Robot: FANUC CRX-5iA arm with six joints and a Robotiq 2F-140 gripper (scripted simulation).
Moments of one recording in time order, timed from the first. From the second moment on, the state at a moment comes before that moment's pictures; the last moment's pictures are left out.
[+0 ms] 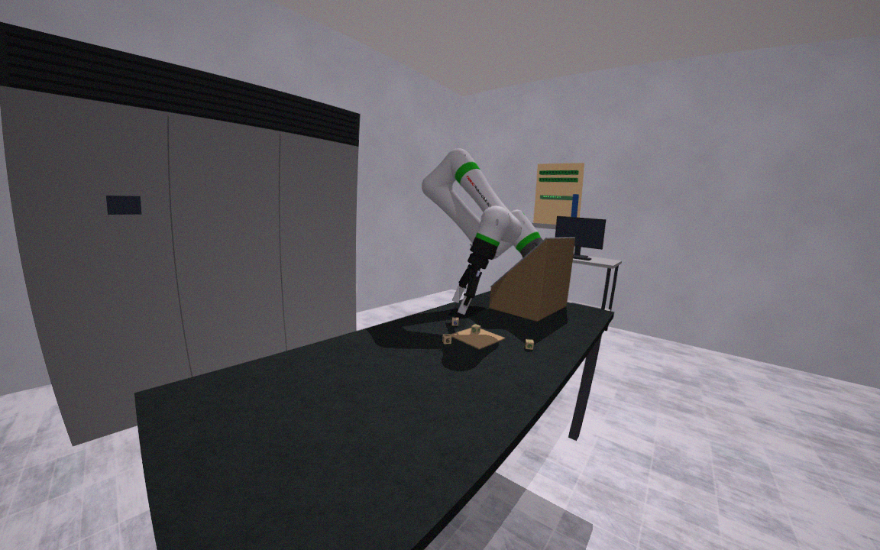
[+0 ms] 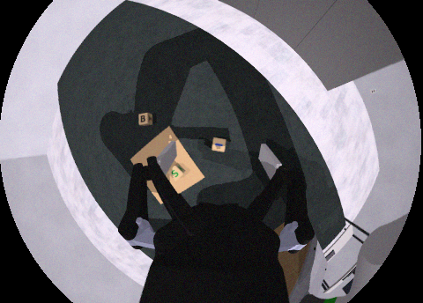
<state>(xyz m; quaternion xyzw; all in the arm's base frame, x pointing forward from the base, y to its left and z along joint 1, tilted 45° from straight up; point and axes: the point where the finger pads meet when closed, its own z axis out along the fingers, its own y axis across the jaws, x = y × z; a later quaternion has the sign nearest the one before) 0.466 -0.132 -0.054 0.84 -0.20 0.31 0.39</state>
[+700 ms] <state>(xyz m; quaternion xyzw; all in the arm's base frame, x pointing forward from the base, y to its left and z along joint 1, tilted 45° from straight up) 0.480 -0.104 -0.049 0.81 -0.35 0.33 0.35</state>
